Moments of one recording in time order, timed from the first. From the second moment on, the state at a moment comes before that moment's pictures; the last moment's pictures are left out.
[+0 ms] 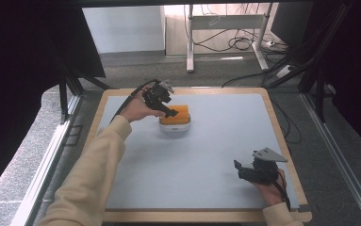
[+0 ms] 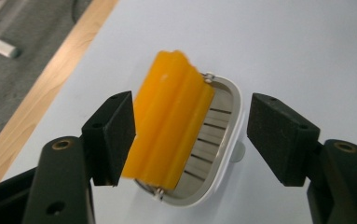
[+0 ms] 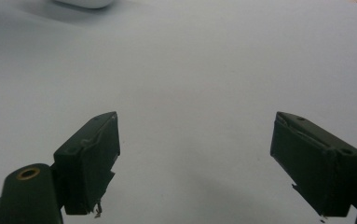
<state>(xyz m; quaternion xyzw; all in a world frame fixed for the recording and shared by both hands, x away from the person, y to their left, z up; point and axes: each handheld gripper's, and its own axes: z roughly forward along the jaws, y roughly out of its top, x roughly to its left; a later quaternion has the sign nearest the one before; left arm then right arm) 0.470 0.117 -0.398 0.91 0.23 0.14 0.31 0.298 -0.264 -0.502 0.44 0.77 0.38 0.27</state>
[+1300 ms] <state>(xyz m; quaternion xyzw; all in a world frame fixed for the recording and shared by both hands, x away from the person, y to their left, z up) 0.293 0.216 -0.465 0.84 0.37 0.15 0.36 0.302 -0.264 -0.504 0.44 0.77 0.37 0.27</state>
